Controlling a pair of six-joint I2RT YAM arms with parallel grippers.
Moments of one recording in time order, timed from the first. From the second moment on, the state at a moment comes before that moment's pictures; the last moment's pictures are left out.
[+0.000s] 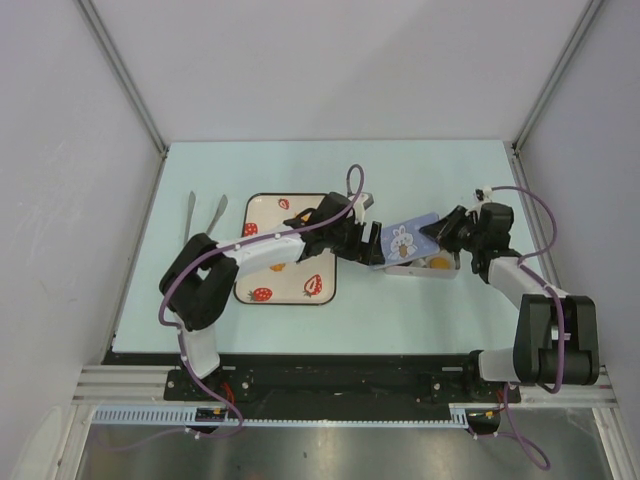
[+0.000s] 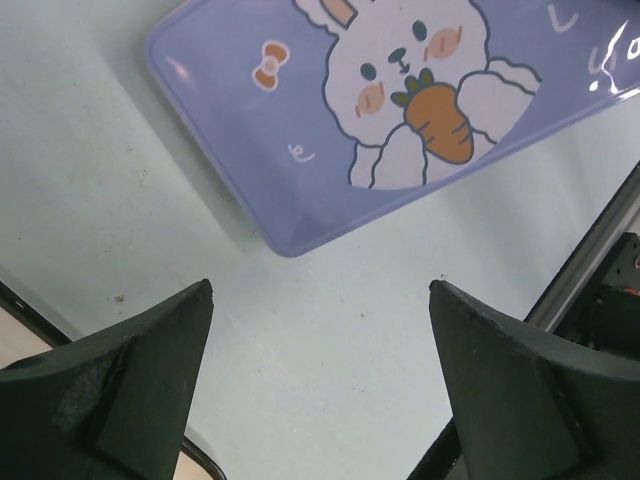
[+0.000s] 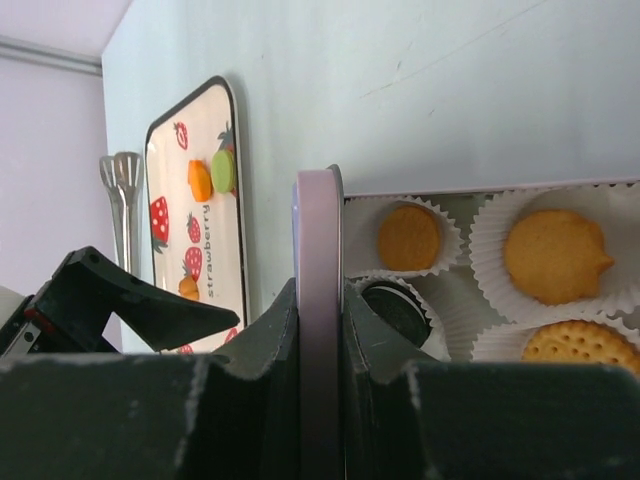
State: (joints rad) left arm -0.77 1.85 1.25 -0.12 0.30 -0.44; right arm -0.03 1.35 0.64 0.18 -0.50 0.70
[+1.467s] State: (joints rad) left arm -0.76 2.03 1.49 -0.12 0.38 -0.44; right arm -0.32 1.51 0.55 0.55 -0.89 0.87
